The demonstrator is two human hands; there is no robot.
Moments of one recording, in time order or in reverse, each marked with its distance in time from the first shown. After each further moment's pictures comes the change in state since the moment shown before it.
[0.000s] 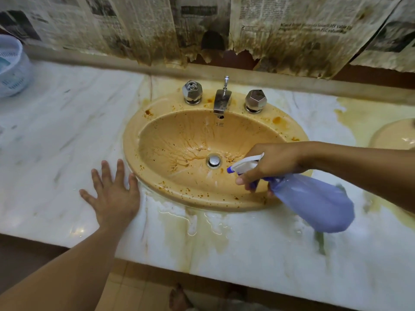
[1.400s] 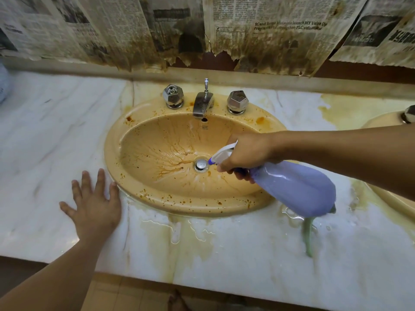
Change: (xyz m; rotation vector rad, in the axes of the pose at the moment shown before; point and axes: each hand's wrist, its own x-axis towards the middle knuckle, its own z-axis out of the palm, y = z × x) left_hand -0.001 0.001 0.001 -0.013 0.049 0.017; right_hand 0.012 0.004 -0.019 0.014 0.095 0.018
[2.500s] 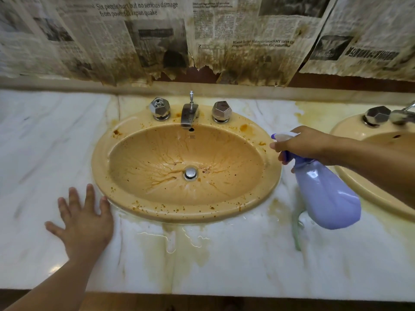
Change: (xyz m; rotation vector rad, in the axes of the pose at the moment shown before) left_hand -0.001 0.000 -0.002 -0.004 -0.008 0.018; right_hand -0.062 0.103 -0.042 0.336 0.581 0.334
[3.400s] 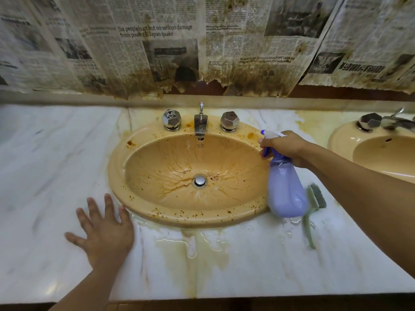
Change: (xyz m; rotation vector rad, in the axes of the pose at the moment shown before) left_hand 0.000 0.004 -0.005 0.000 -0.037 -0.033; right_hand 0.018 -0.036 0.052 0.362 0.149 -0.016
